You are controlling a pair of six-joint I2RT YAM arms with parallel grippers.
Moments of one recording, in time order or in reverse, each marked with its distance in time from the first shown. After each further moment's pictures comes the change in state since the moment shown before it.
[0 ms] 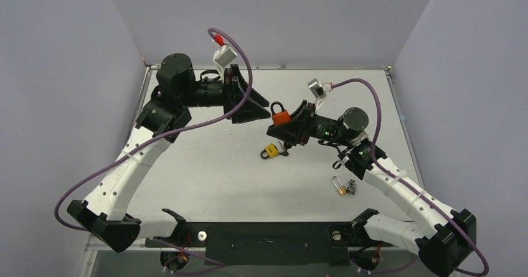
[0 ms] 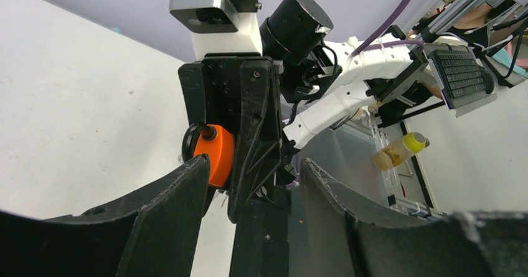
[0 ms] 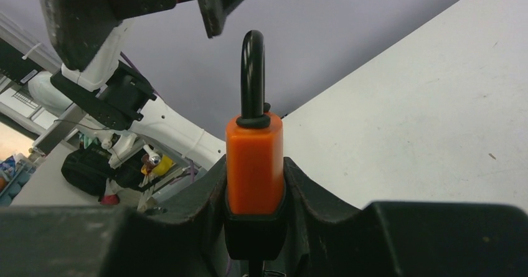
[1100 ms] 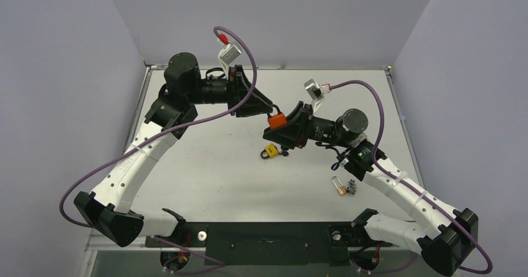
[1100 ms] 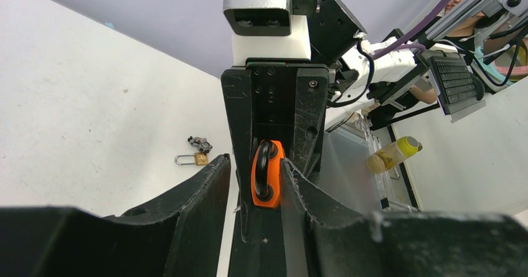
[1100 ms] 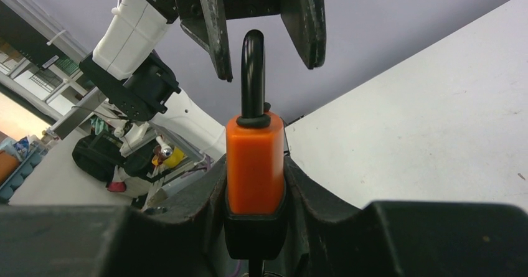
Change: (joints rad) left arm 0.014 0.045 -0.050 0.109 0.034 -0.060; right arm 0.058 -0.006 0.026 0.011 -0.003 0.000
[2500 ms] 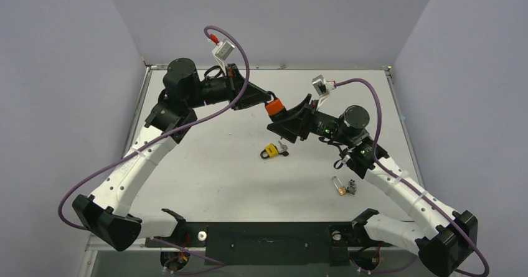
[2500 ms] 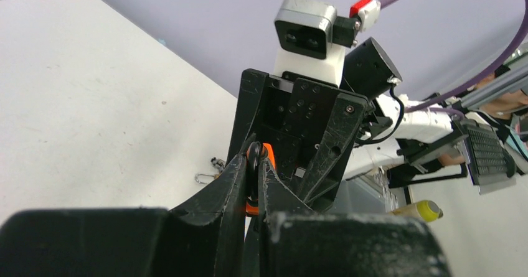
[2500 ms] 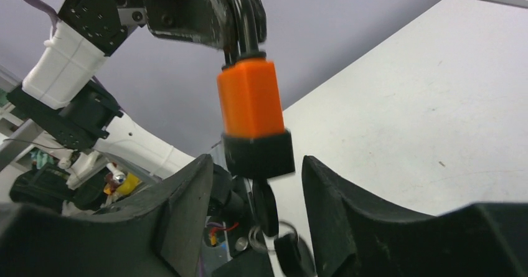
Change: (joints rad) left arm -0.008 -0.031 -0.078 0.062 -0.207 -0.093; right arm -0.053 0.013 0.012 -0.063 0.103 -0.084
